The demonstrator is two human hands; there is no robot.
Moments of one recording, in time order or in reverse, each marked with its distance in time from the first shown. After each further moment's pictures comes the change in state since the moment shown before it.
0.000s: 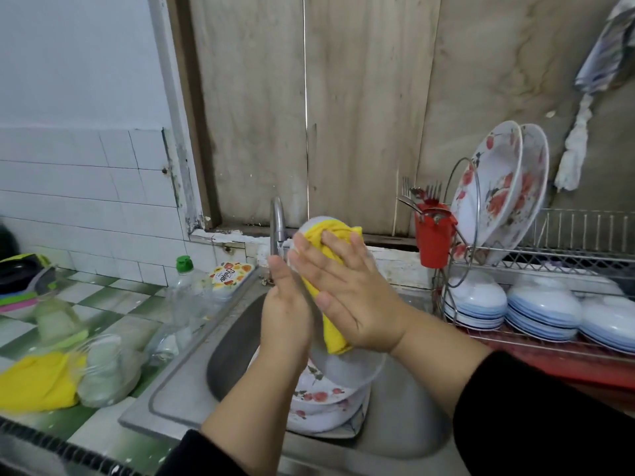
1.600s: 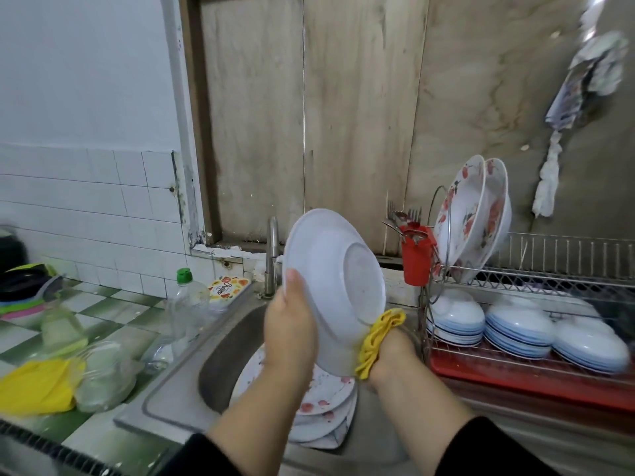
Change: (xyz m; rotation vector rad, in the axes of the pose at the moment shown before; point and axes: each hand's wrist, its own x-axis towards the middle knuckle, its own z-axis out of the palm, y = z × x) left_hand -0.034 0.009 0.011 -0.076 -0.070 0.089; right_hand -0.039 -0.021 -0.022 1.747 0.758 1.763
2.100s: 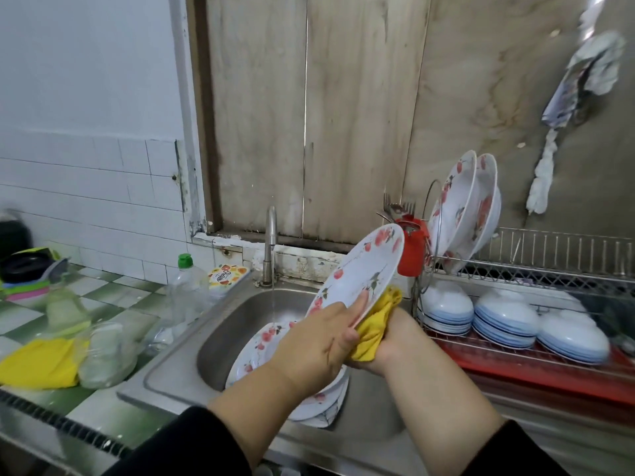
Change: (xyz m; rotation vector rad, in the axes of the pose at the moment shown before) left_hand -0.006 -0.047 -0.009 0.701 -0.709 0.644; right_hand -0.026 -0.020 0.000 -0.136 -0.246 0.325
